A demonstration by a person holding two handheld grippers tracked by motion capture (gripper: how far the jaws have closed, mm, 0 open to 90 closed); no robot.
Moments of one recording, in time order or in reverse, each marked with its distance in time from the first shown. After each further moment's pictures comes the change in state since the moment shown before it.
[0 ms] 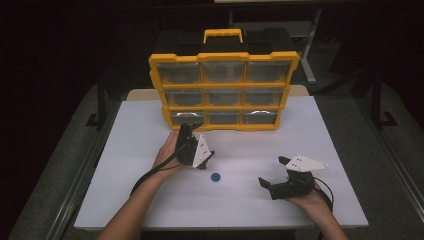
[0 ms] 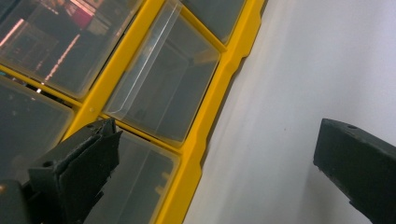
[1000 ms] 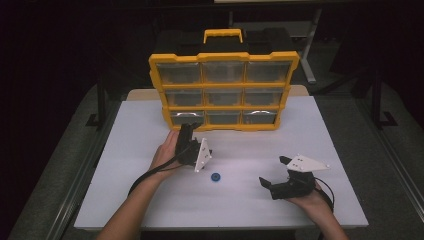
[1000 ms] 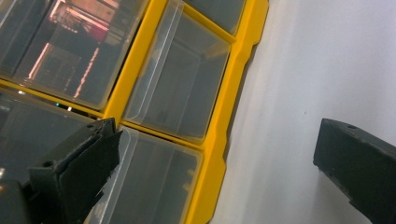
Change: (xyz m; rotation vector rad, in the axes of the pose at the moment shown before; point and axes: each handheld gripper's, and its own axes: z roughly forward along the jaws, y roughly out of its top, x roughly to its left) left arm -0.003 0.000 -0.001 0.026 0.070 0.156; right arm 0.000 0.000 -0.002 -0.002 -0.013 -0.004
